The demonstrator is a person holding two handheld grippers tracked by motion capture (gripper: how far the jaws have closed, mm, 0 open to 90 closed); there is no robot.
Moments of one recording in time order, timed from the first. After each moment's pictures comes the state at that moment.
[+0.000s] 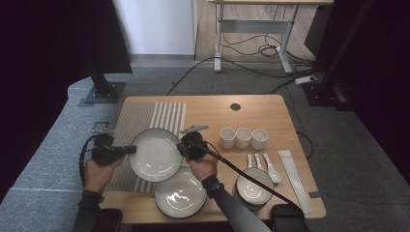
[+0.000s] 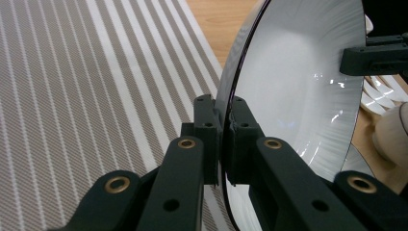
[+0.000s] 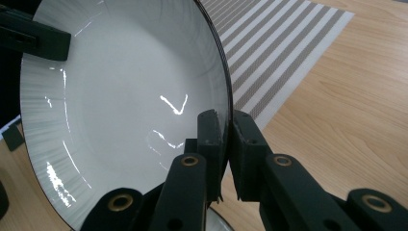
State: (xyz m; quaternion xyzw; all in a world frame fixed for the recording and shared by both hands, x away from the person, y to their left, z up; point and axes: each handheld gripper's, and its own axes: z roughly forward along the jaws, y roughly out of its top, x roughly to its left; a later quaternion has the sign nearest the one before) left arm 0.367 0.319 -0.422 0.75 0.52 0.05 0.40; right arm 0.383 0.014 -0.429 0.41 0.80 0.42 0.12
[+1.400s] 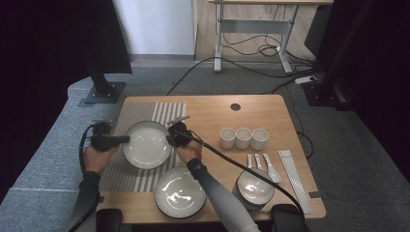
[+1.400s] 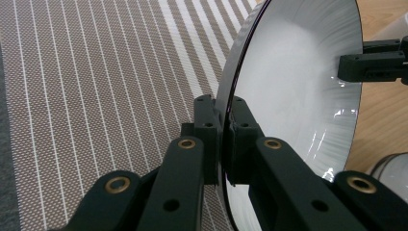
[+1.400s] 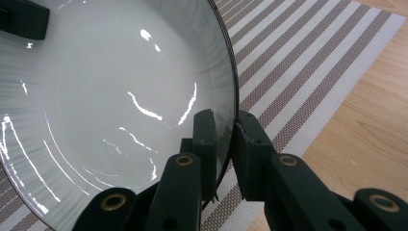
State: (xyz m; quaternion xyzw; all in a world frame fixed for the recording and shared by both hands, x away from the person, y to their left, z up) left arm 0.430 0.355 -0.454 0.74 0.55 0.07 0.37; right arm 0.461 0.065 -0.478 0.39 0.82 0.40 0.12
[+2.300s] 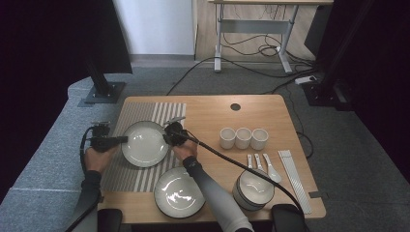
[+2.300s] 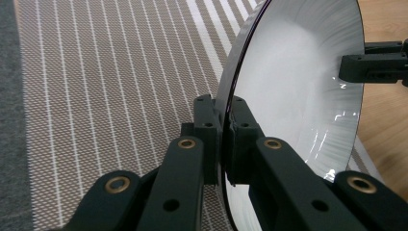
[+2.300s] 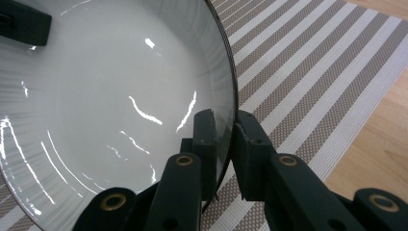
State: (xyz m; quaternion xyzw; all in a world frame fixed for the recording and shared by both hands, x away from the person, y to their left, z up) left arm 0.444 0.372 -0.479 0.73 0.56 0.08 0.38; right arm 0.481 0.083 -0.502 0.38 0.82 0.41 0.13
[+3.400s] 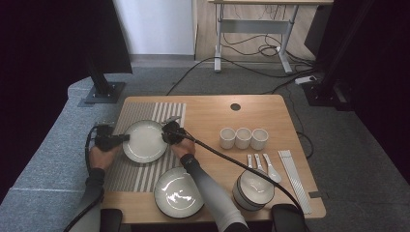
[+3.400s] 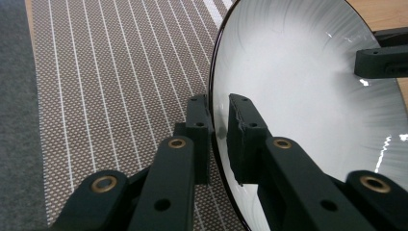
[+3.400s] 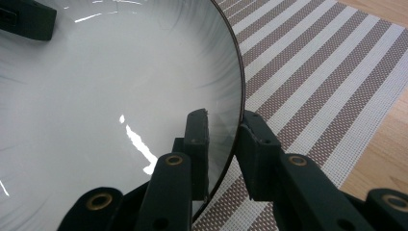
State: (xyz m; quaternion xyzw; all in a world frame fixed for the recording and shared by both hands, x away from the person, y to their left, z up) left arm 0.464 0.373 -0.506 0.74 0.54 0.13 0.37; right arm 0.500 0.094 -0.519 0.36 0.83 0.40 0.15
